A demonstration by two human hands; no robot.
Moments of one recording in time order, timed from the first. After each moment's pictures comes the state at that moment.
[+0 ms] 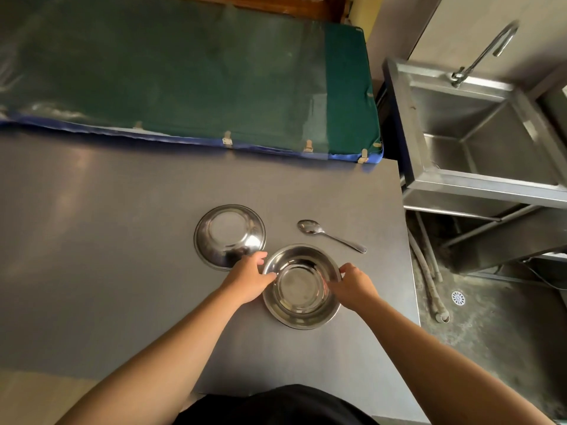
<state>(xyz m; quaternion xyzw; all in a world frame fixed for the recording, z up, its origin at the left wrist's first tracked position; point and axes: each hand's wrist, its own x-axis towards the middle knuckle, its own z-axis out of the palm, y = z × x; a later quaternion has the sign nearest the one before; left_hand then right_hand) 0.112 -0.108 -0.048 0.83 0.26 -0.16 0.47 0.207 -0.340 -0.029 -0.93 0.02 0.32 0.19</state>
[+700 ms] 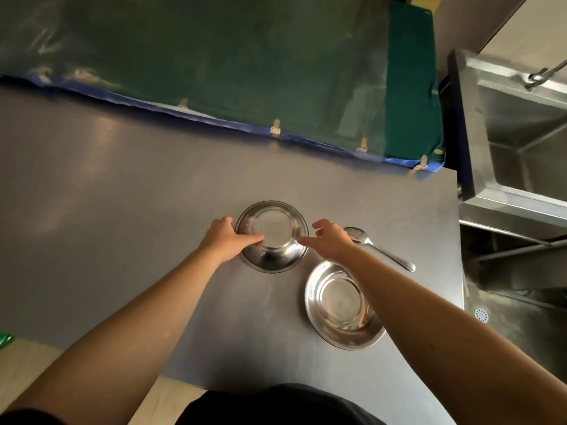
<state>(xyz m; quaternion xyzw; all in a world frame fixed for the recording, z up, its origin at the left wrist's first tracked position) 0.119 0.051 -0.057 0.79 0.43 -0.16 0.42 0.262 -0.165 -0.041 -0.89 -0.11 0.37 0.25</state>
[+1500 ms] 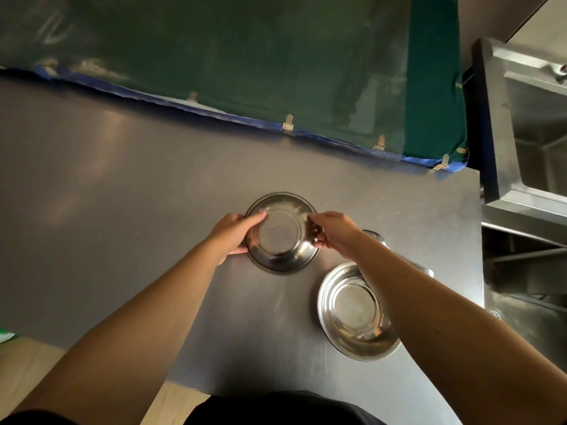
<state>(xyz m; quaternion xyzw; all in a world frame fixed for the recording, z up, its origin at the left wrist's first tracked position) 0.131 0.069 -0.058 0.58 0.46 -0.13 0.66 0.279 -0.130 -0.049 -0.74 0.06 0.46 0.49</state>
